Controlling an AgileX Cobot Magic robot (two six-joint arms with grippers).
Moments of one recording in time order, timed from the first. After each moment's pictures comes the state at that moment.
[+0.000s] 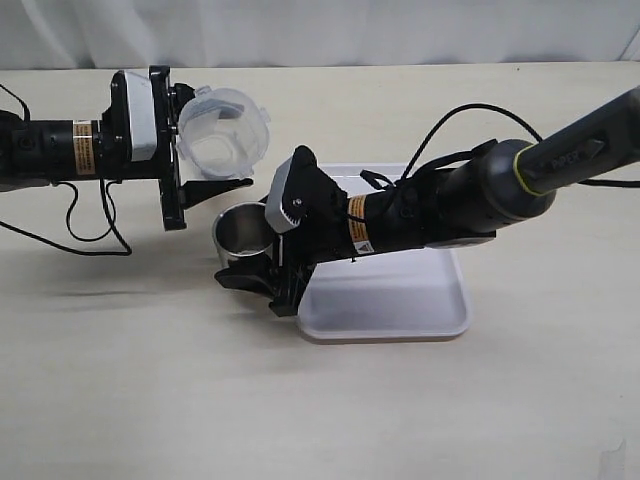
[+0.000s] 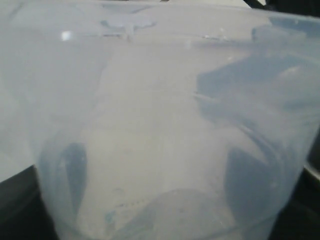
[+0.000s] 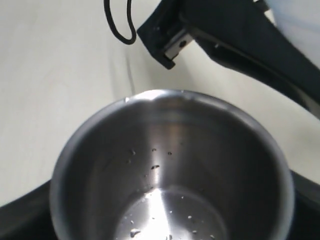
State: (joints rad) left arm -0.08 2.13 -1.04 1.36 -1.18 0.07; right arm 0.50 2.14 -1.03 -1.18 -0.82 0.53
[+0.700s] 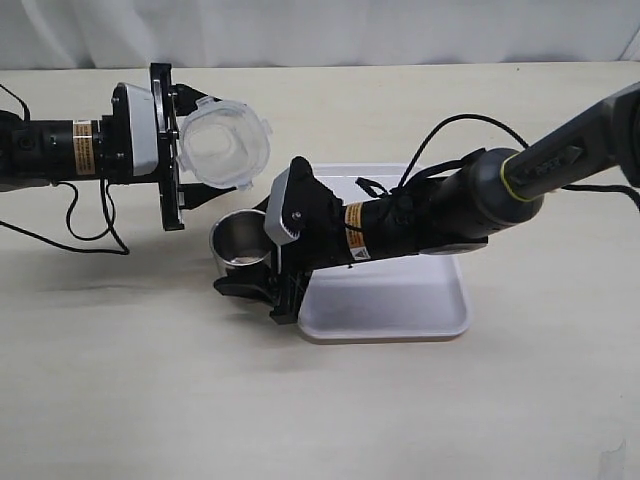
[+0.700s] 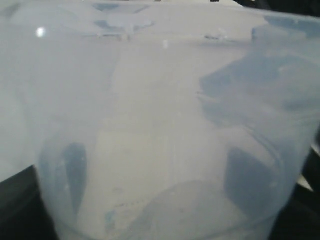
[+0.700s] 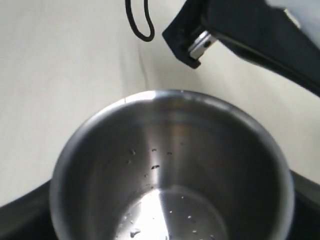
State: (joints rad) left arm -0.08 2.13 -1.04 1.36 -1.18 0.25; right arm 0.50 2.19 -1.05 -1.17 -0.86 0.45
